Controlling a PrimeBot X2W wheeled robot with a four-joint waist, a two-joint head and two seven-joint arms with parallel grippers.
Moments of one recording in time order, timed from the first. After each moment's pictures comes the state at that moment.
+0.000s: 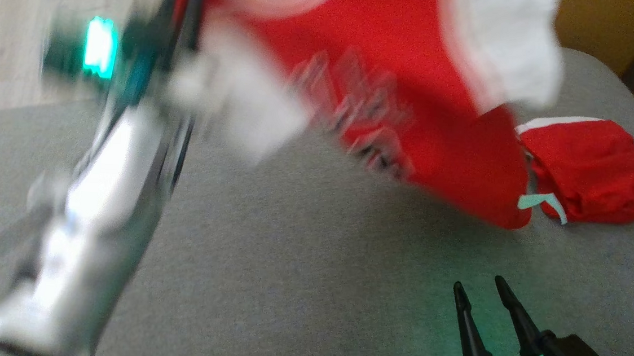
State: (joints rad) left arm -0.93 0.14 -0.48 0.62 -0.19 0.16 -0.14; right arm 0.14 -0.11 0.21 0.21 0.18 0.13 -0.26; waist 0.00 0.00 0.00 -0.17
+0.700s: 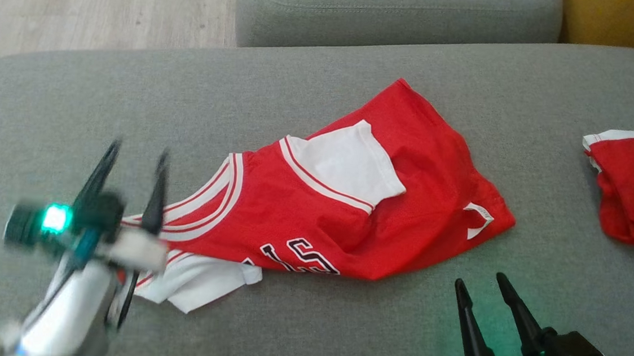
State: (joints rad) left arm -0.33 0.32 -0.41 0.50 -0.27 0.20 -0.24; right arm 0.13 -0.11 0.19 0.21 0.18 0.13 -0.26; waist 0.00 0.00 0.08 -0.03
